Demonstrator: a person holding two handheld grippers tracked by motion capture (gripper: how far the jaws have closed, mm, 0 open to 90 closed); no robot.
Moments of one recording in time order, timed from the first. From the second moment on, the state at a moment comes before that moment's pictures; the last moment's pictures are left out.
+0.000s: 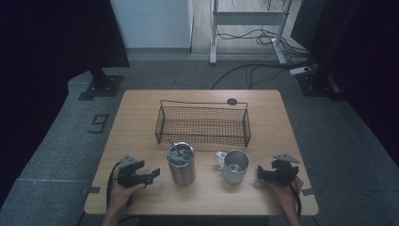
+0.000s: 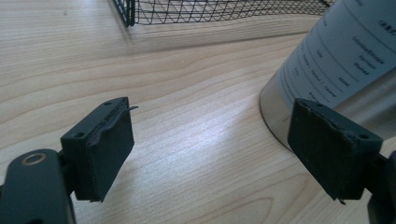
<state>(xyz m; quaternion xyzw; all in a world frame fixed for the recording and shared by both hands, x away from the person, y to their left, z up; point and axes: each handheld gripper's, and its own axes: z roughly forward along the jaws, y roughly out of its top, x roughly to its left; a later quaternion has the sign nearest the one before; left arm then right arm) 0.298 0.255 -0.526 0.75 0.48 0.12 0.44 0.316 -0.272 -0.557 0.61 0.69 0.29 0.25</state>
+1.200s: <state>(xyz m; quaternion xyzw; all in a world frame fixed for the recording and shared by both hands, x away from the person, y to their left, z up) 0.280 0.255 -0.496 0.75 0.43 0.11 0.49 0.315 -0.274 -0.557 0.61 0.69 0.29 0.25</state>
